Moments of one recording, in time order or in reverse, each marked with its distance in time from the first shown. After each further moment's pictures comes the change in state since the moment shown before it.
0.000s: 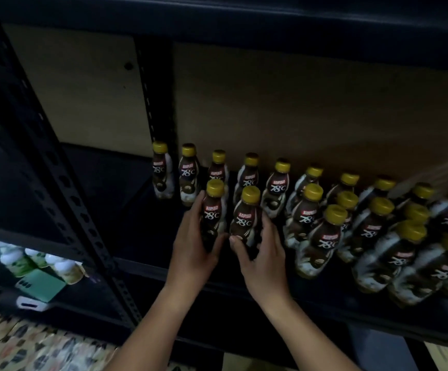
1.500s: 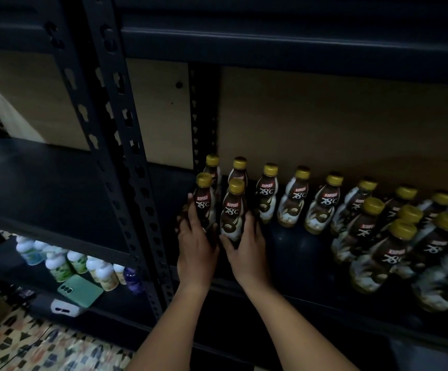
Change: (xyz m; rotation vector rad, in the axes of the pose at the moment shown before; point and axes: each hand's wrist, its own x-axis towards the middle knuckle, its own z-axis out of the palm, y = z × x) left_hand 0.027 -0.075 -0.055 0.298 0.251 -0.103; right_hand 0.028 -0.037 0.133 -0.085 -0.025 -0.047
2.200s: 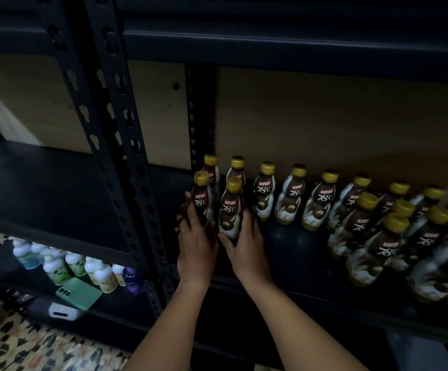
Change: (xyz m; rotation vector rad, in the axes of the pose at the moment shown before) left_hand 0.001 0.007 -0.007 -0.033 -0.084 -0.065; right_hand 0.001 0.001 0.000 -0.004 -0.028 0.007
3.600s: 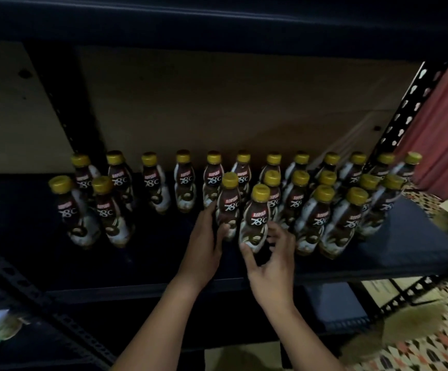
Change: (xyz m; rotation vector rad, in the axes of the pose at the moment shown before) left_hand -0.067 0.122 0.116 -0.489 -0.567 0.312; right_hand -0.086 0.109 -0.187 -0.073 0.509 0.061
